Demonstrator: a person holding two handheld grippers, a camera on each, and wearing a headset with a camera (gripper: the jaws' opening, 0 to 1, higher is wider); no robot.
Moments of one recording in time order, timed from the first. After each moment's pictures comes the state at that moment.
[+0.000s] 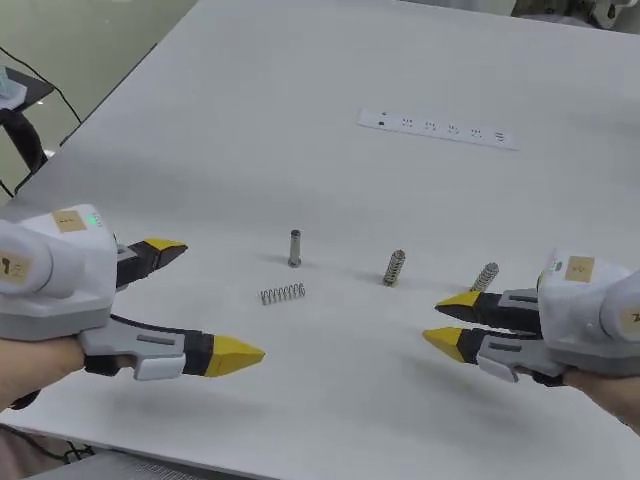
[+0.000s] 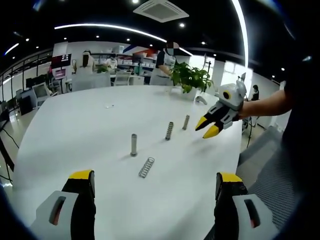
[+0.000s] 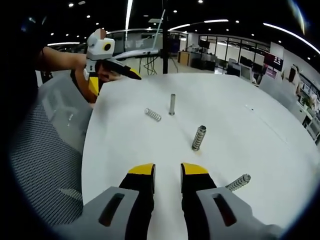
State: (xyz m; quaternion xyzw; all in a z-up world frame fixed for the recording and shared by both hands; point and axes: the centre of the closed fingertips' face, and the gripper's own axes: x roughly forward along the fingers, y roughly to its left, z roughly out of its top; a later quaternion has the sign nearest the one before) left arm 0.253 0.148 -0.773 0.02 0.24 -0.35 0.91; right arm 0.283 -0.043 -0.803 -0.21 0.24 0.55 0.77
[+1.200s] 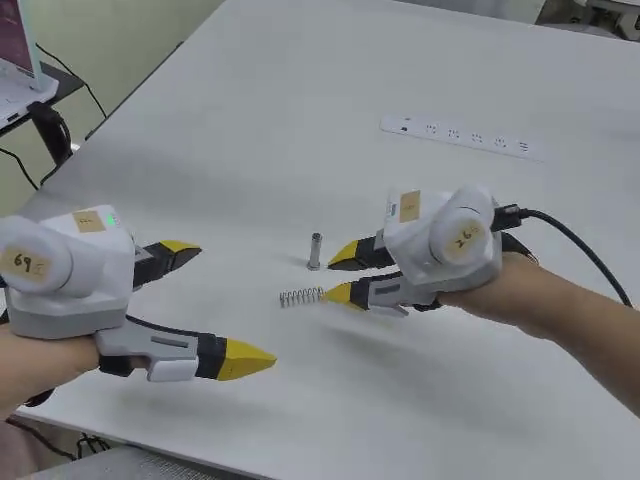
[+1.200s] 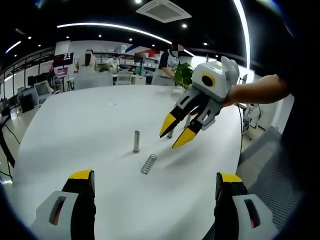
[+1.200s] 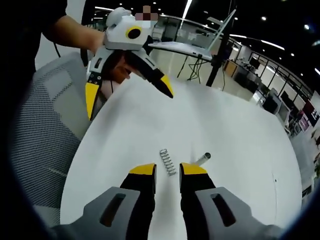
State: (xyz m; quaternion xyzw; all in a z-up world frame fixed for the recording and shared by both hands) left arm 0.252 0.158 -0.775 0.01 0.24 -0.34 0.91; right arm 0.294 0.102 -0.795 -0.35 0.17 0.67 0.64
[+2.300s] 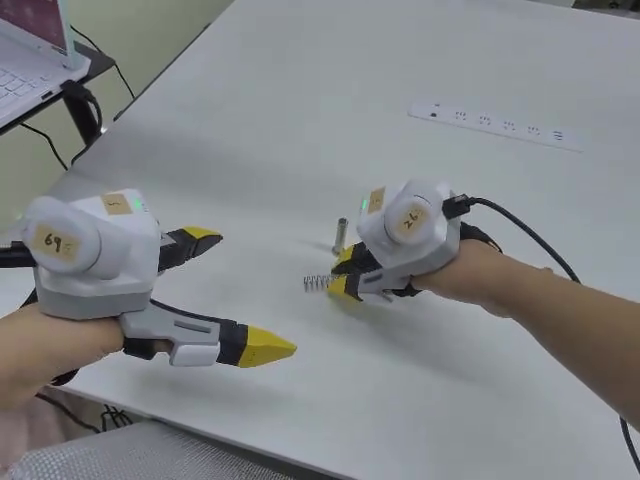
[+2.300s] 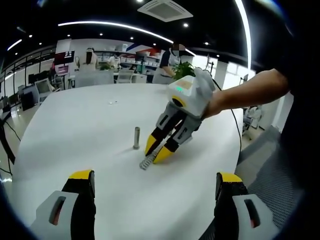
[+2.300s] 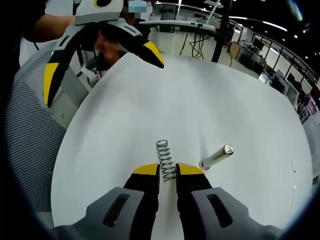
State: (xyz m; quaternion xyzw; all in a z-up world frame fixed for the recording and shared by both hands) left arm 0.246 0.162 -0.781 0.01 0.25 -0.34 0.91; right arm 0.307 0.118 -0.858 -0.35 0.25 0.66 0.62
